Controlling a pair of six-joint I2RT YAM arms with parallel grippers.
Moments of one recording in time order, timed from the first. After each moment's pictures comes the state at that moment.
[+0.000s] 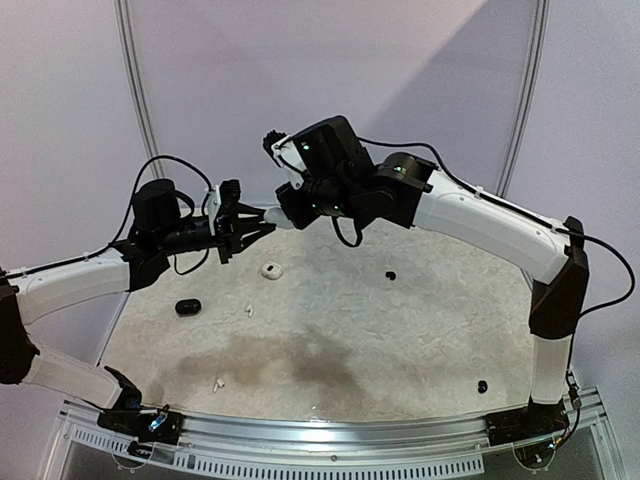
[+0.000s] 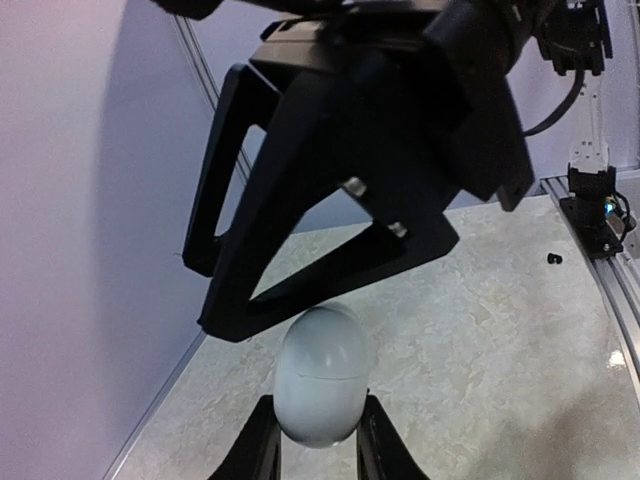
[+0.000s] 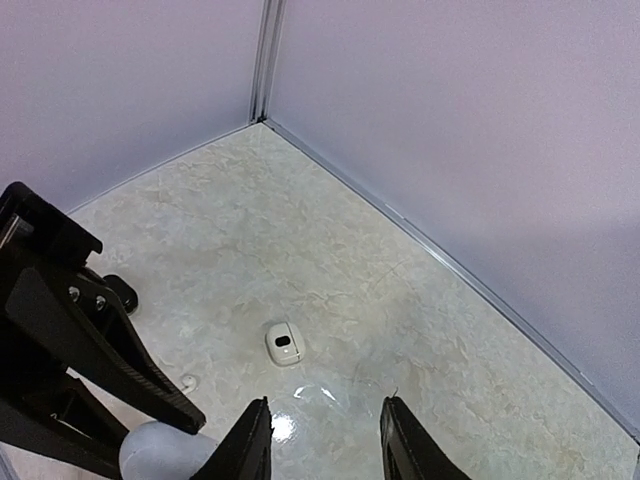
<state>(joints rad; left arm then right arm) -0.51 1.27 0.80 0.40 0.72 0.38 1.10 2.02 2.15 -0.61 0.41 0.00</state>
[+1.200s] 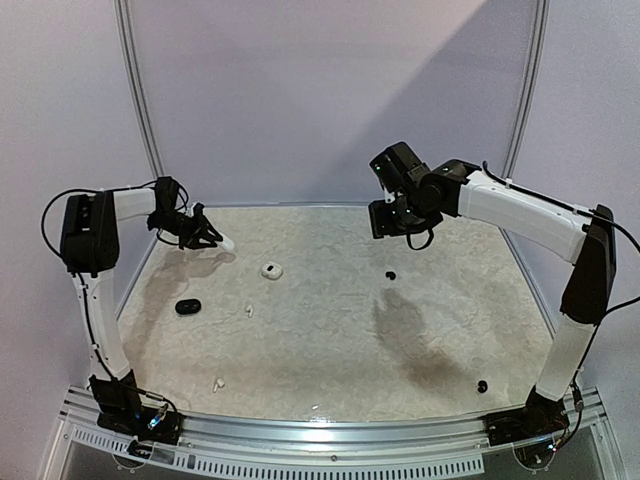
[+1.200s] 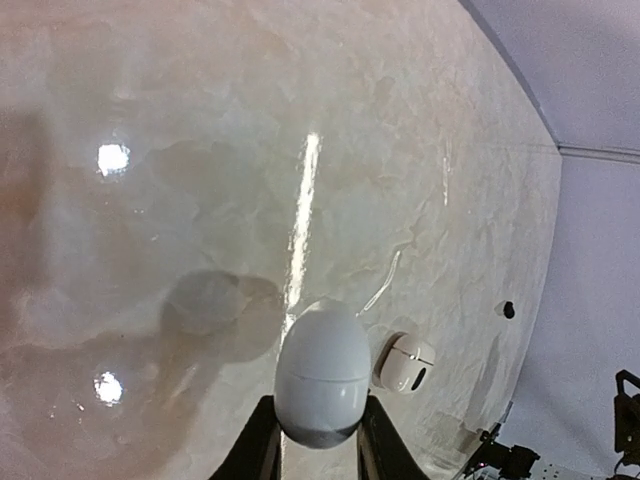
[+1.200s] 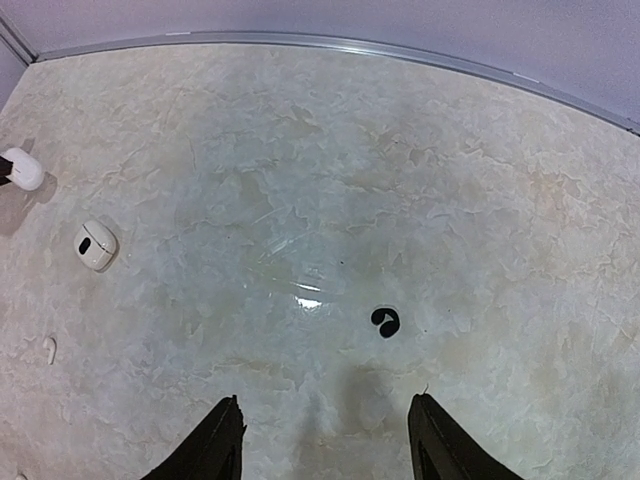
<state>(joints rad) 0.04 2.19 1.68 -0.67 0.67 -0.35 0.78 1.82 1.71 -0.80 0.36 0.49</state>
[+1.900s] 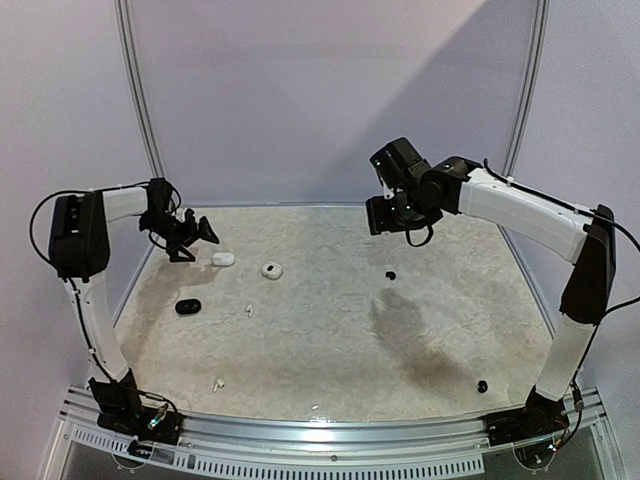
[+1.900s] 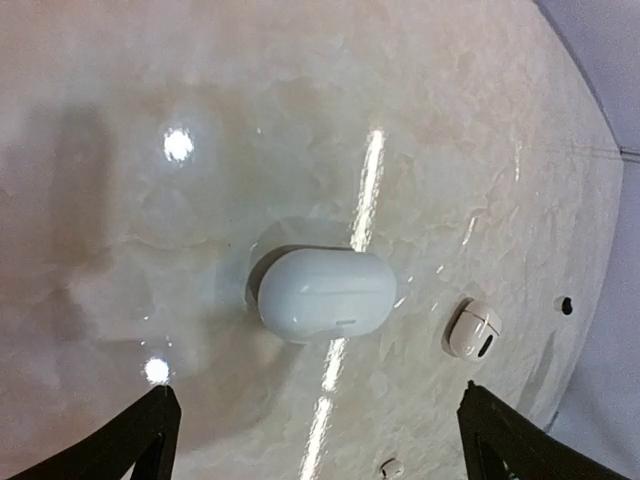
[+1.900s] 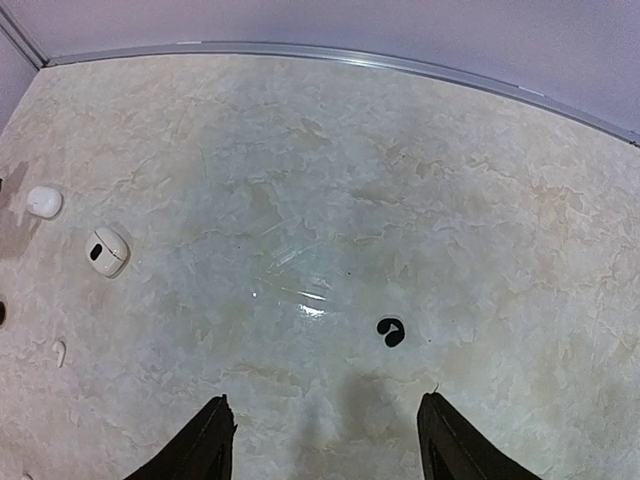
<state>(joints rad) 0.06 2.10 1.59 -0.75 0.52 -0.30 0.78 1.83 1.74 -0.80 0.35 0.48</state>
